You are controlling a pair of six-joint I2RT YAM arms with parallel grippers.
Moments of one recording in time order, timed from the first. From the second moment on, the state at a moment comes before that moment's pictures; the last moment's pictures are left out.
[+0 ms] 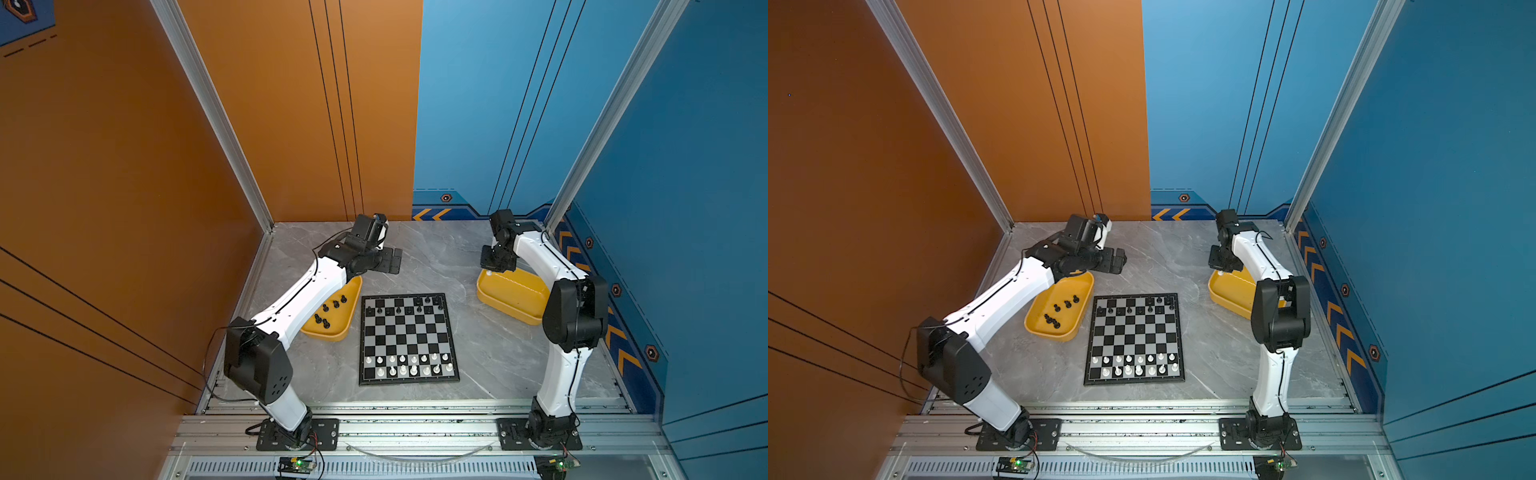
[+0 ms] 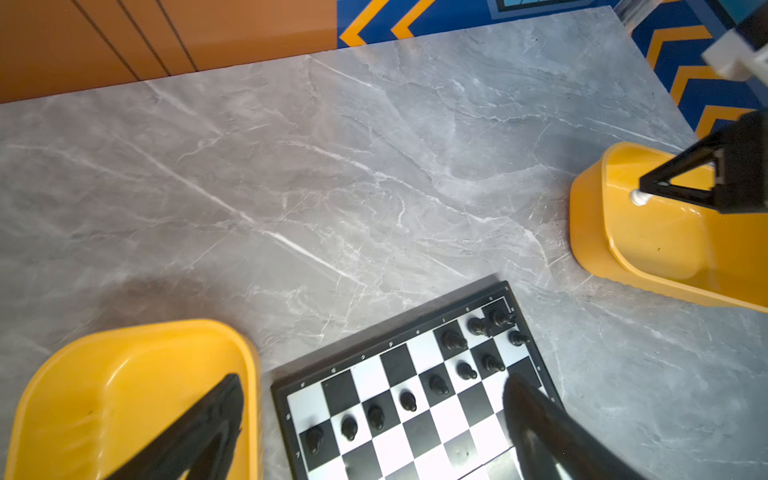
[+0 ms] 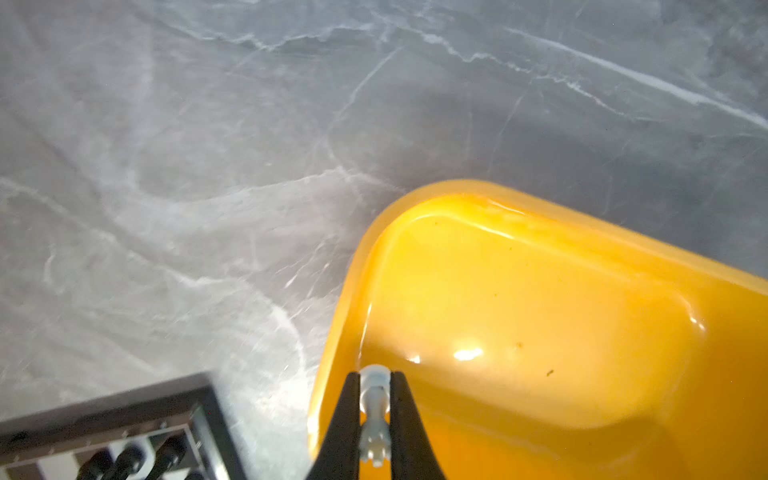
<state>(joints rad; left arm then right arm) -0.47 1.58 1.46 -0.68 -0.02 -0.25 0.18 1.95 1.71 -1.00 0.06 0.36</state>
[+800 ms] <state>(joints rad) -0.22 1.08 0.96 -0.69 0.07 -0.36 1.07 1.66 1.51 -1.08 0.15 0.63</state>
